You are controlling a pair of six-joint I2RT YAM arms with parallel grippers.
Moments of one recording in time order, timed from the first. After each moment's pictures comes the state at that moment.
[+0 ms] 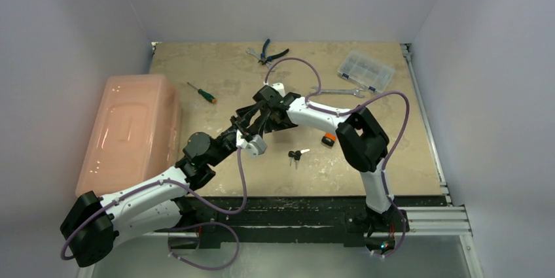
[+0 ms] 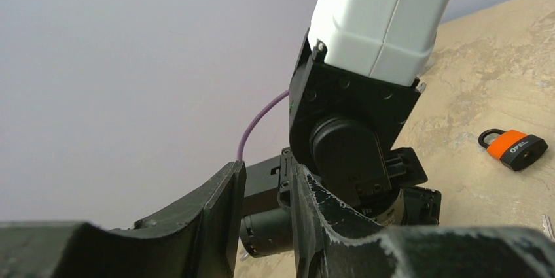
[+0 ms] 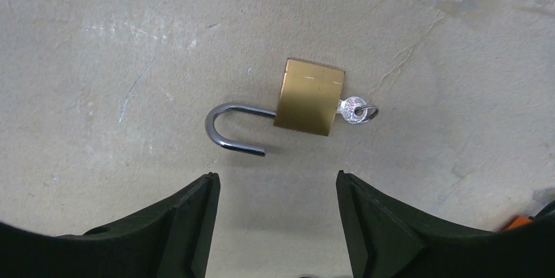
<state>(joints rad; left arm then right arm) -0.82 0.93 0.44 0.77 0.10 0.76 0.83 2.05 1.56 -0.65 0.37 0.56</state>
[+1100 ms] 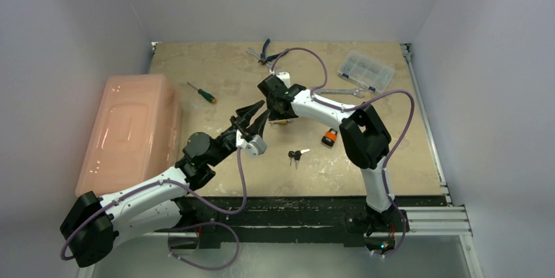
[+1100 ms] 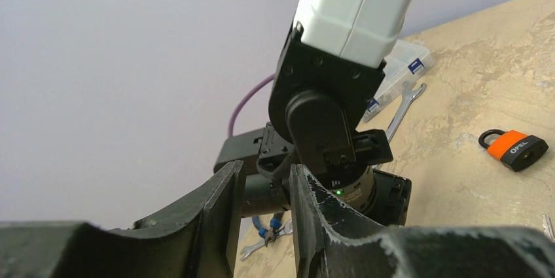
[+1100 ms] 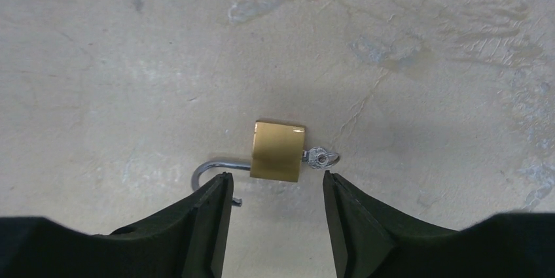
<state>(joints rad) -0.82 0.93 0.44 0.77 0.10 0.76 0.78 2.05 1.62 -0.63 0.41 0.57</state>
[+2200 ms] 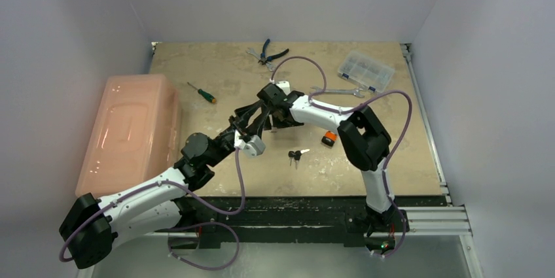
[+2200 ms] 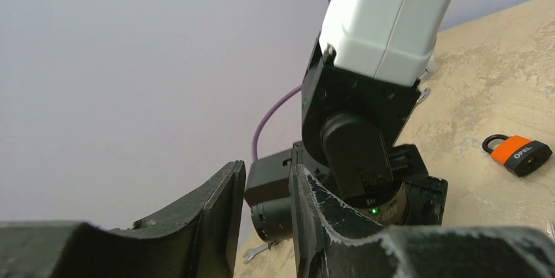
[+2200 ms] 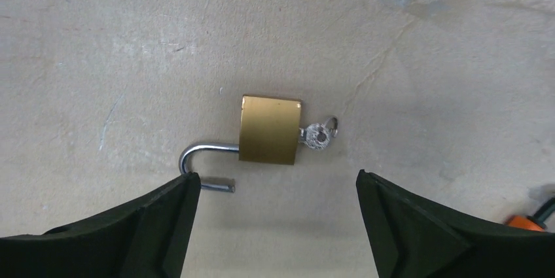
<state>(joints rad) -0.82 0.92 0.44 0.77 0.10 0.76 0.80 2.07 1.54 -0.62 0.38 0.61</state>
